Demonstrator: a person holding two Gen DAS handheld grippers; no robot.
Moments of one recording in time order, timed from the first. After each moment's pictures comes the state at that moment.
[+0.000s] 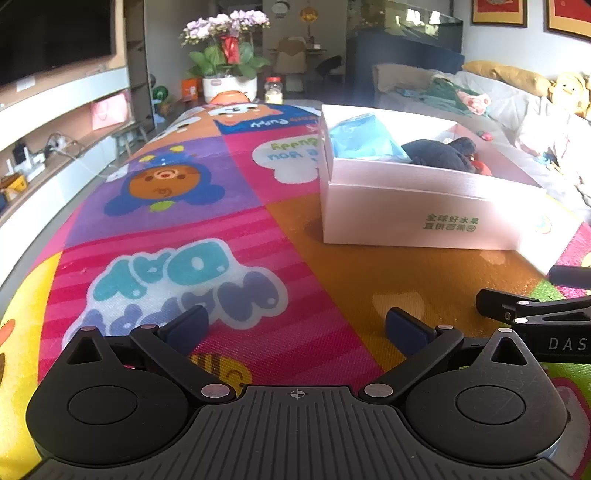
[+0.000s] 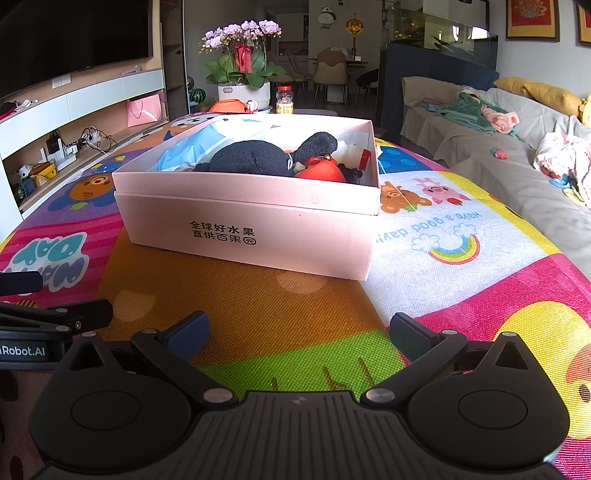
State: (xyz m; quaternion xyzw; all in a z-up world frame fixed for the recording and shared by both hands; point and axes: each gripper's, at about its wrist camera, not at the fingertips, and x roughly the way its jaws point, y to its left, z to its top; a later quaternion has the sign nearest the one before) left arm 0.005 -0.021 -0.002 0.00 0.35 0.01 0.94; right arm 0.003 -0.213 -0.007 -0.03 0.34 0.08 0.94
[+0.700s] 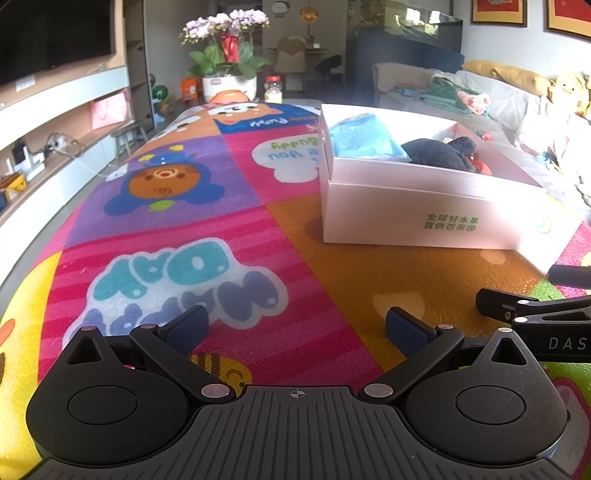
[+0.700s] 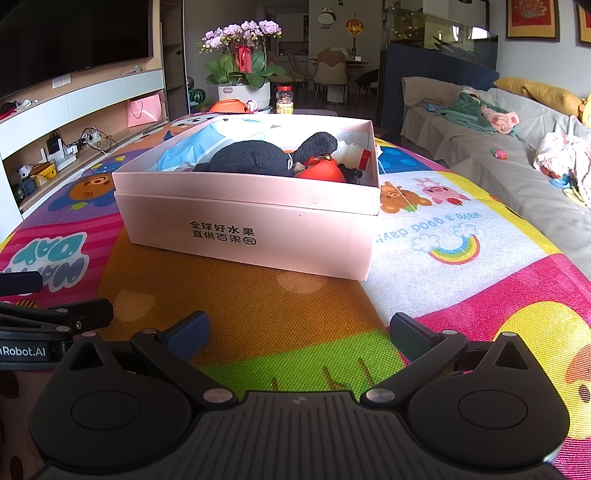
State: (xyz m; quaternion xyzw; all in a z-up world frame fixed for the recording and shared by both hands) left arm 0.005 -0.021 -0.001 0.00 0.35 0.00 0.94; right arm 0.004 -0.213 -0.007 -0.03 0.34 0.08 0.94
